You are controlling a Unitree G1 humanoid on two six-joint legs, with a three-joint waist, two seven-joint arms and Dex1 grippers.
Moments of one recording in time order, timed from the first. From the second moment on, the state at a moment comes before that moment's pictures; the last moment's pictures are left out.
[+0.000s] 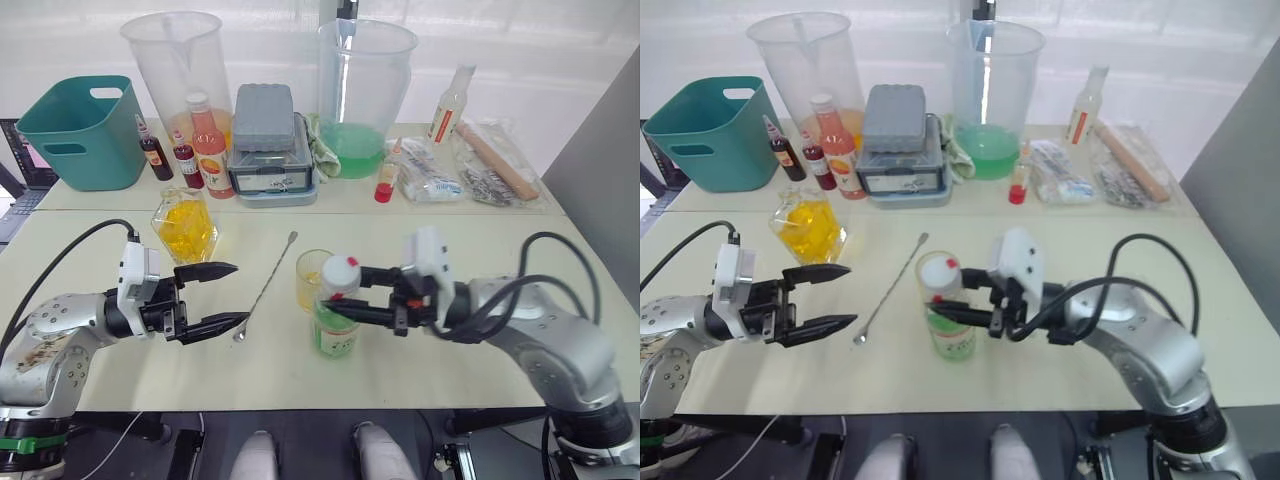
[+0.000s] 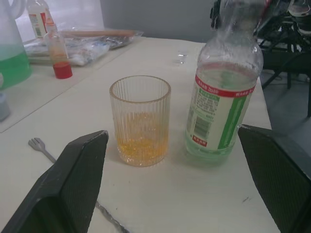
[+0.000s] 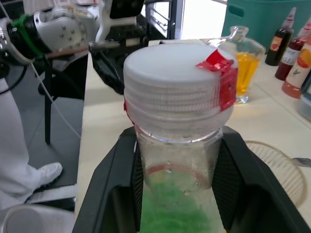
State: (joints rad) left arm -0.11 0.83 0.27 -0.20 -0.71 0.32 -1.24; right arm -0.42 -0.61 0.18 -0.61 0.65 0.64 0.78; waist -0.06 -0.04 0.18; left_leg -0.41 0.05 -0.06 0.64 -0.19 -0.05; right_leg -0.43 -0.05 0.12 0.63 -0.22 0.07
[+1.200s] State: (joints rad) left arm -0.06 0.83 0.33 -0.26 -0.71 0.33 -1.23; right arm -0.42 -0.53 0.20 -0.55 0.63 0.62 0.86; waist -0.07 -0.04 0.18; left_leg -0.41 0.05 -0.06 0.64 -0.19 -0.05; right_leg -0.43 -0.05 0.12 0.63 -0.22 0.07
